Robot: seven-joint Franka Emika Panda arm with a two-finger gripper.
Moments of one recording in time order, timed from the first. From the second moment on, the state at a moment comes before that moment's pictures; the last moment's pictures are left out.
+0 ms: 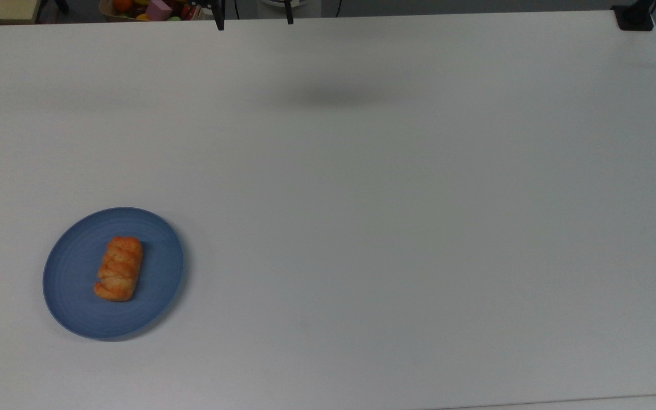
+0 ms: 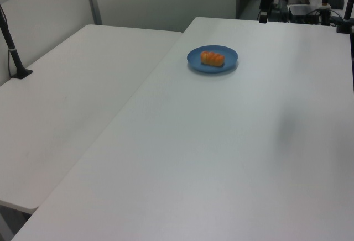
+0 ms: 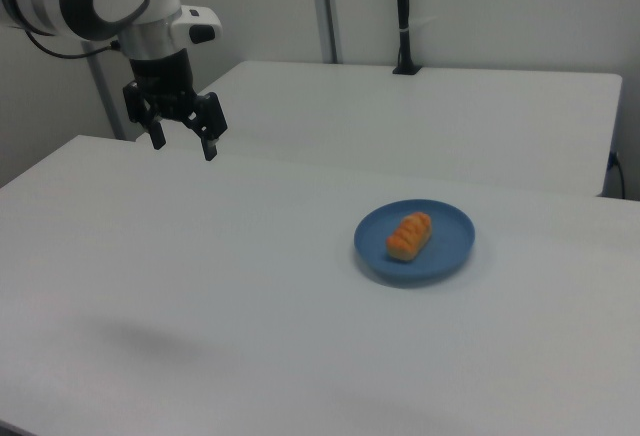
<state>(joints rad) 0.13 0.00 -0.10 -1.63 0.08 1.69 -0.09</state>
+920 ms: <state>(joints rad) 0.13 0.00 -0.10 -1.63 0.08 1.69 -0.09</state>
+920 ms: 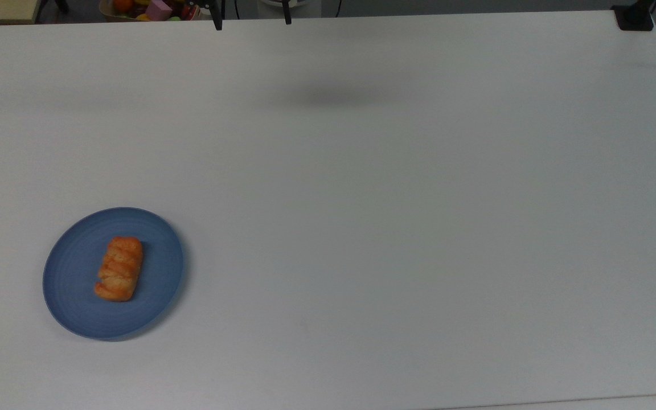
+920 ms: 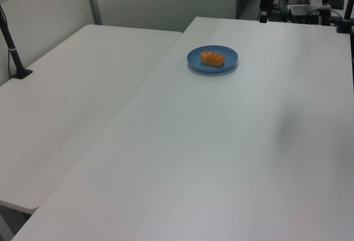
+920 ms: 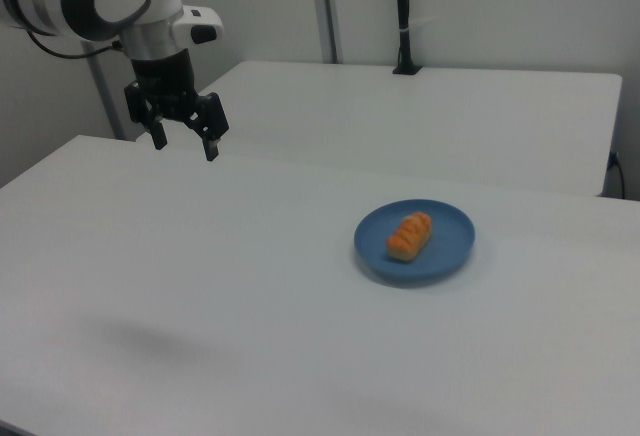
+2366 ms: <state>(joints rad) 0.02 0.23 -0.11 -1.37 0.08 1.74 -0.18</state>
